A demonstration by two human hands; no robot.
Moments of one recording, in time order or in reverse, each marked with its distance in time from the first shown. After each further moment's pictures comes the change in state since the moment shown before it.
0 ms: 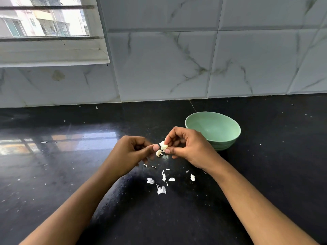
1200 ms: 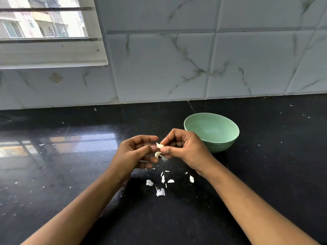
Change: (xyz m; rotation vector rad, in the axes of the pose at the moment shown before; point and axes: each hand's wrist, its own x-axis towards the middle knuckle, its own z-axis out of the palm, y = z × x) left_hand -0.002 0.003 0.017 -0.560 0.054 -0.201; right_hand 0.000 0.003 0.010 0.296 0.030 0.048
